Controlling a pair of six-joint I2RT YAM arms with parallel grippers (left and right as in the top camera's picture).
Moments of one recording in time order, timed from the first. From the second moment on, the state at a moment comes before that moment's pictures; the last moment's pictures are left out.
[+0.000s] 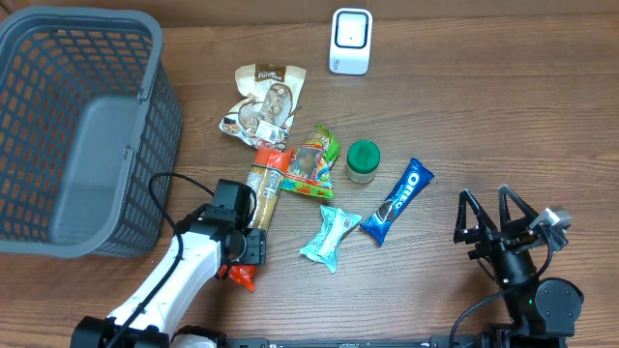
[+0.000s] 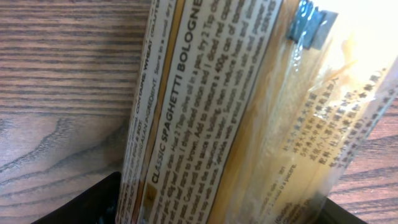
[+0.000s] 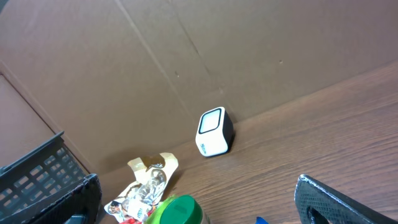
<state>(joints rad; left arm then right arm) -0.22 1.34 0.58 -0.68 -0.04 -0.23 -0.05 0.06 0.09 0.05 -0.29 0.57</state>
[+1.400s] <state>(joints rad) -0.21 1.36 0.83 -0.71 0.54 -0.05 -0.05 0.06 0.09 0.05 -0.29 0.57</state>
